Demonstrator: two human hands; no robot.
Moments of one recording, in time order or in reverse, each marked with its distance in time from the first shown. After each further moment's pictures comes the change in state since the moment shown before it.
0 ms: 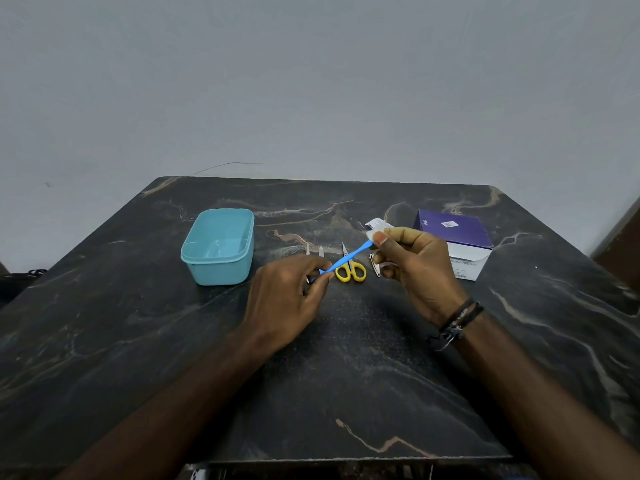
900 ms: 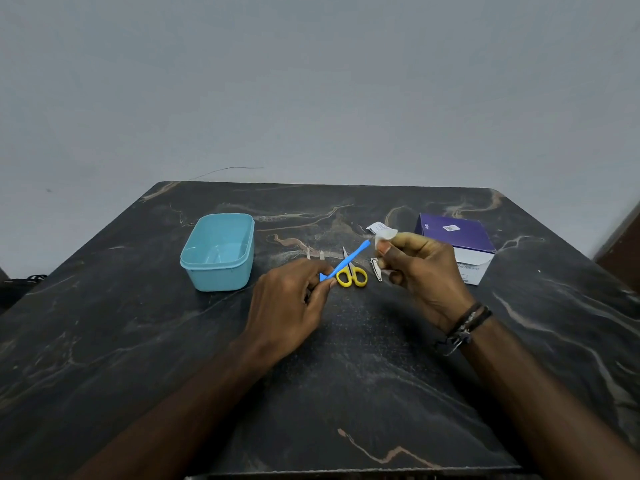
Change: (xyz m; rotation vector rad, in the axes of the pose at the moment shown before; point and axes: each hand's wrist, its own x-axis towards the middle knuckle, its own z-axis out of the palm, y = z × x) left_hand -0.001 0.001 0.003 -0.017 -0.022 -0.011; right_hand 0.001 0.002 -0.006 0.038 -0.011 0.017
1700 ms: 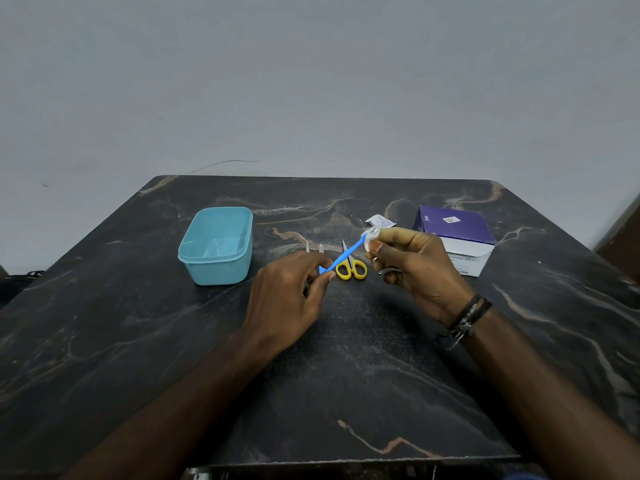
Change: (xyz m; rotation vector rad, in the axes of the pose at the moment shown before) left_hand -0.001 0.000 0.000 0.004 -0.008 -0.005; right_hand -0.004 -0.004 0.003 -0.089 -0.099 0.067
